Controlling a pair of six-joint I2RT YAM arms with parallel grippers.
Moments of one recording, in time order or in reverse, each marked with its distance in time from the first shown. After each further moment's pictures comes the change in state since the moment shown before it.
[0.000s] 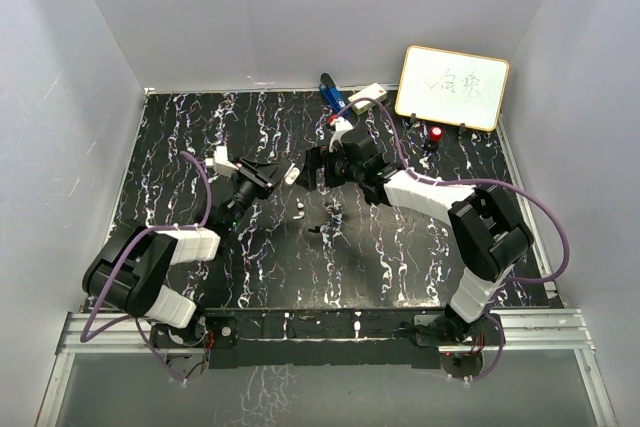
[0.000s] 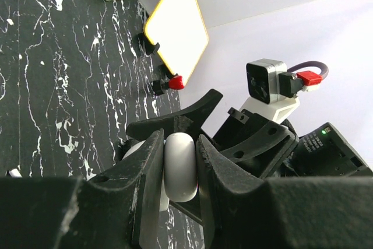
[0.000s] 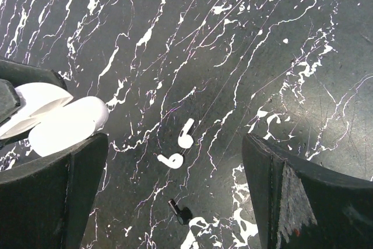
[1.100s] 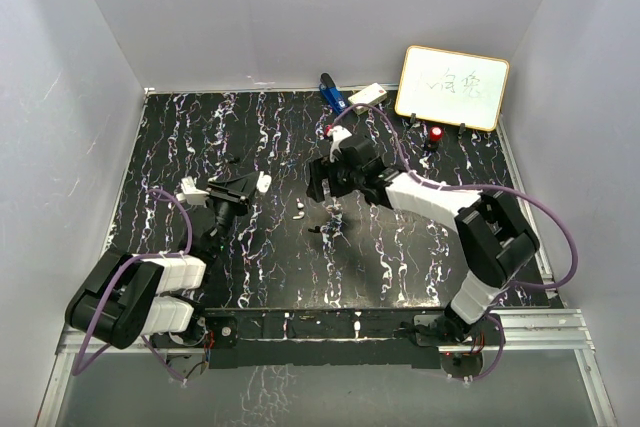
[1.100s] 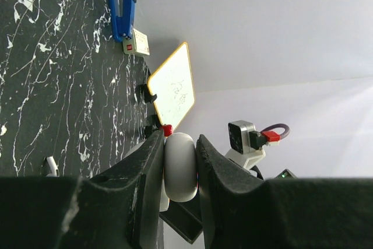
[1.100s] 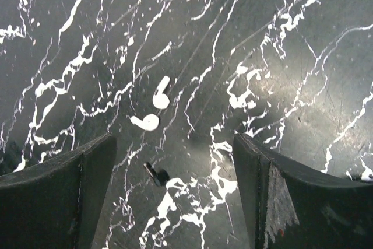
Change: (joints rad) left arm 0.051 -0.177 -0.252 0.102 -0.237 -0.182; right arm 0.019 -0.060 -0.041 -0.163 0.049 -0.105
